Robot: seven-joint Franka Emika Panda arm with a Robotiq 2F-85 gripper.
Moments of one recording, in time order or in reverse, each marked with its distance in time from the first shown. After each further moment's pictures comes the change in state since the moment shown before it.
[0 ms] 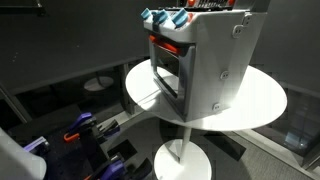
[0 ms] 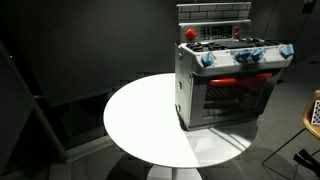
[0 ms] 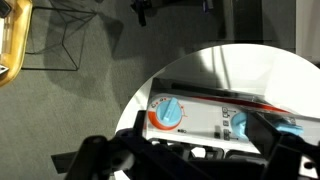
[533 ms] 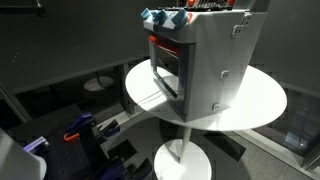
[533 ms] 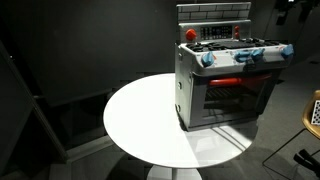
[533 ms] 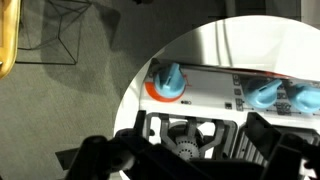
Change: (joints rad) arm 0.000 0.129 -0.012 0.045 0.000 0.113 0.039
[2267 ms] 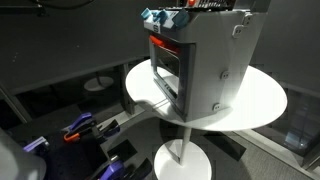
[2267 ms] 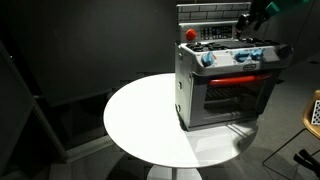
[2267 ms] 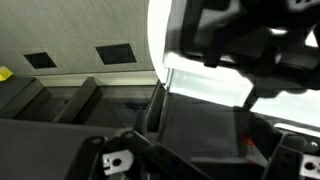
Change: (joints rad) arm -0.047 0.289 -0.006 0.035 -0.389 0.693 0.163
